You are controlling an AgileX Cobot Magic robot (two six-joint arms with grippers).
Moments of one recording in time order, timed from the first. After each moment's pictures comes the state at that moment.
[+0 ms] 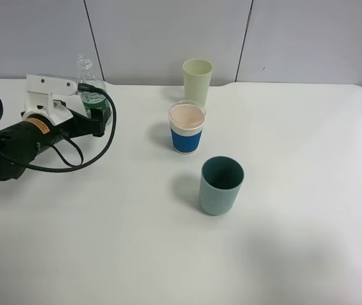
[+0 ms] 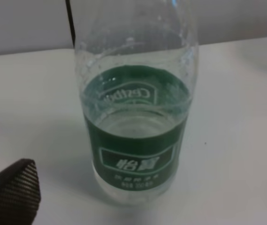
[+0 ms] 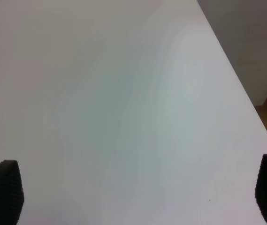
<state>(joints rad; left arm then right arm) -0.26 1.96 -0.54 -0.06 -1.07 -0.02 -0.15 0.00 -0.50 -0.05 1.05 -0.04</state>
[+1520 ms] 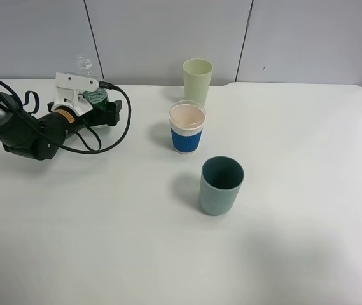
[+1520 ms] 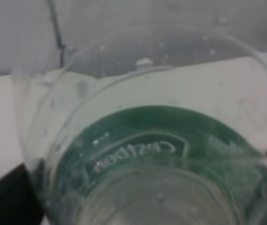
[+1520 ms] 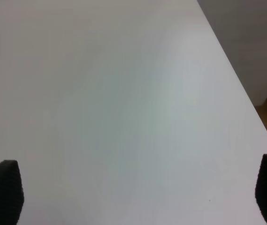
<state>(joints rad) -0.20 2.22 -0.86 0.03 -1.06 -0.02 -0.15 0.00 -0.50 -0.05 1.05 -0.04</state>
